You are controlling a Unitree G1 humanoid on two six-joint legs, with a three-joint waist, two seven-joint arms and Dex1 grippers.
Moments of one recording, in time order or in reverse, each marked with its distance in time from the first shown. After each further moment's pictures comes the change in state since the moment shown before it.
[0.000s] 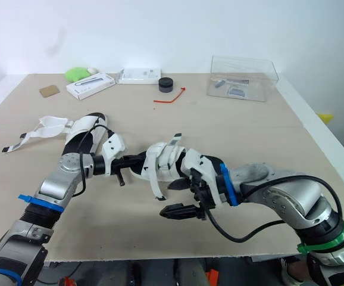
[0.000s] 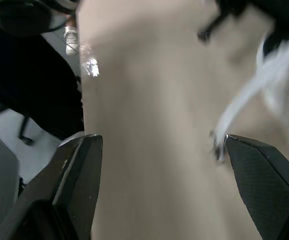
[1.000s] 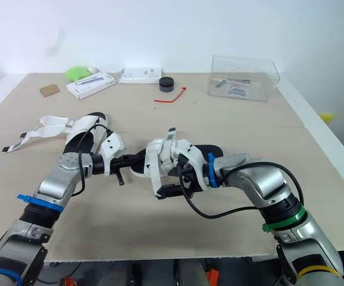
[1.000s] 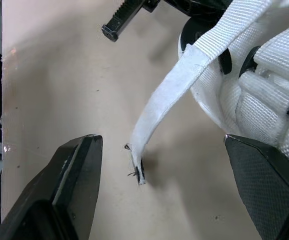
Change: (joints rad) left arm 0.004 0.002 0.016 -0.009 -0.002 0.006 0.004; right arm -0.133 0.192 0.059 0.275 -0.364 -0.037 0.119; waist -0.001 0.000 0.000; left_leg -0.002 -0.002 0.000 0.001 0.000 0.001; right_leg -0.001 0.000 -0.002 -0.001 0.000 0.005
